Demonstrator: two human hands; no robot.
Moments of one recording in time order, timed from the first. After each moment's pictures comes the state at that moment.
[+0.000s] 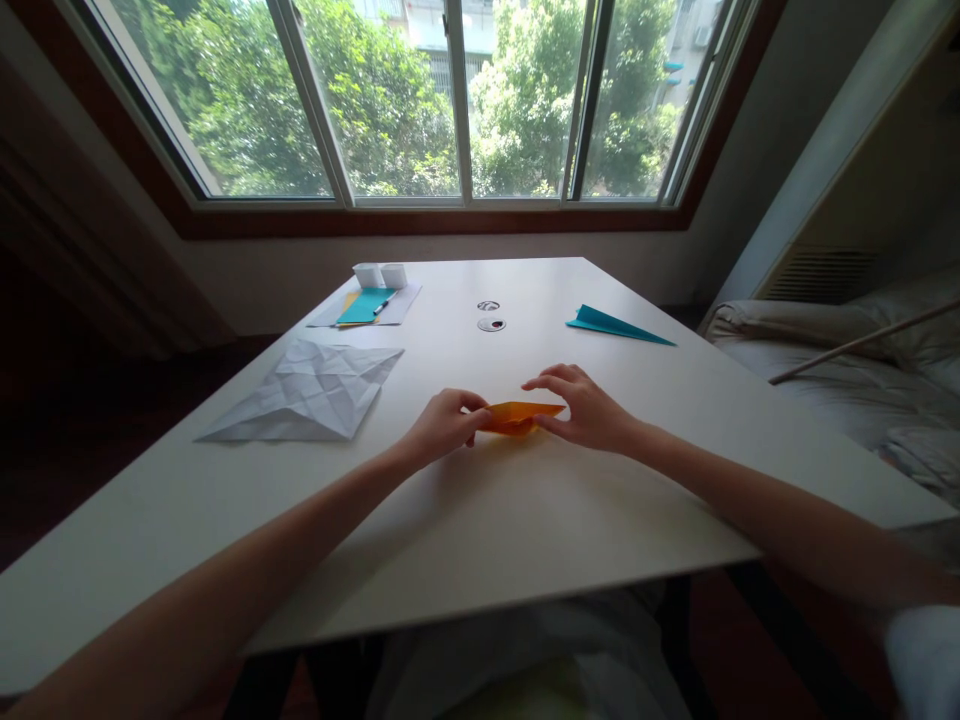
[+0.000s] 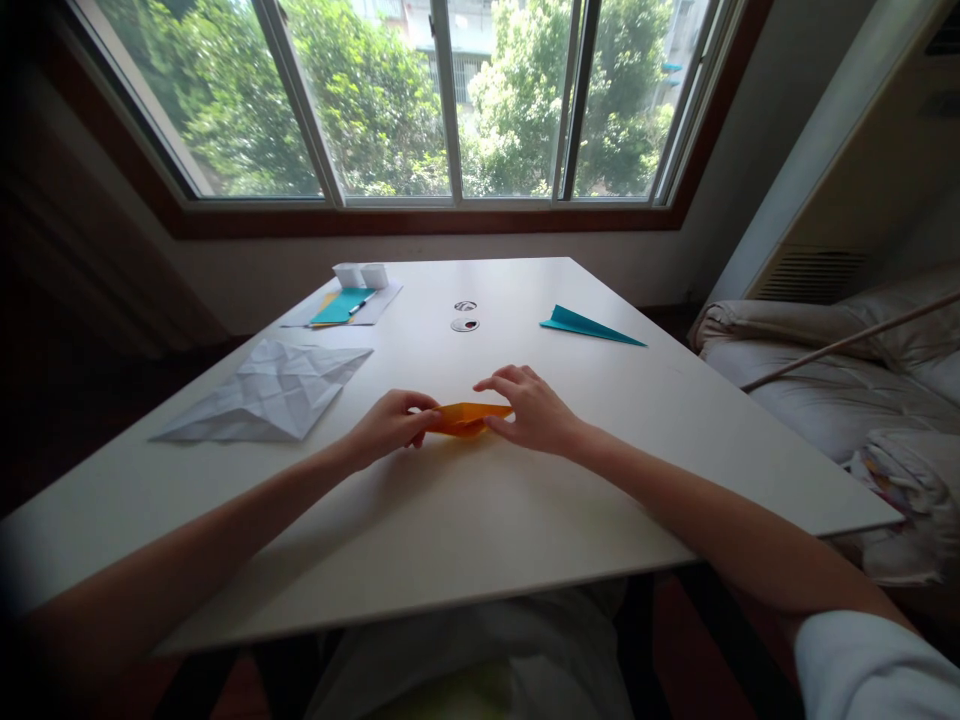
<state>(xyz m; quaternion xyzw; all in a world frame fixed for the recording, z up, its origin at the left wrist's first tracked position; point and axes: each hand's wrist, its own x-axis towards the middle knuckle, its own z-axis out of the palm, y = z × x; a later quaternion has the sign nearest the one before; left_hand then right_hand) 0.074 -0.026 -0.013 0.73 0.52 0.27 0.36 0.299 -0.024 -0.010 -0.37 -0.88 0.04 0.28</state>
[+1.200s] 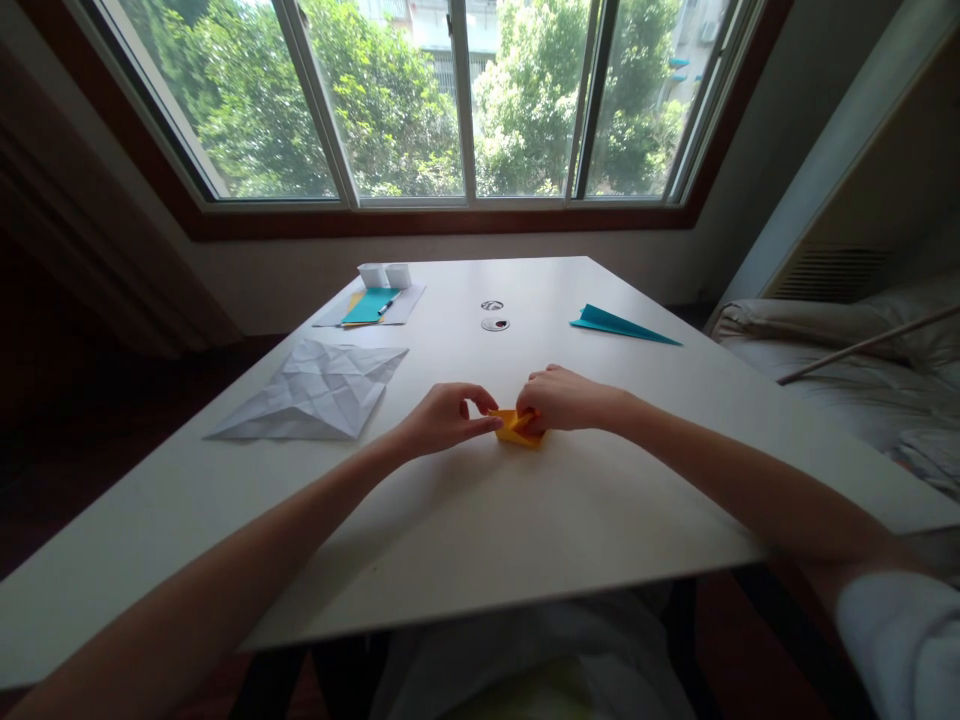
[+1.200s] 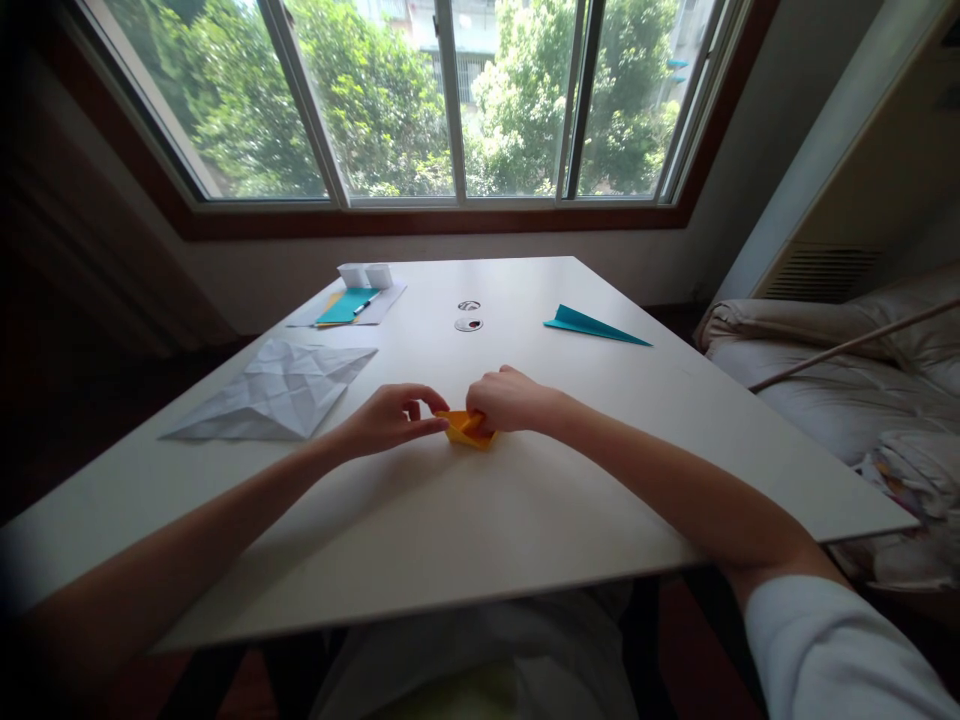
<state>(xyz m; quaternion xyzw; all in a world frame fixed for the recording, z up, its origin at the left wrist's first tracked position) 0.059 -0.019 -0.004 0.83 0.43 0.26 0.25 0.260 -0.003 0.027 -0.35 -0.93 0.04 -0.06</state>
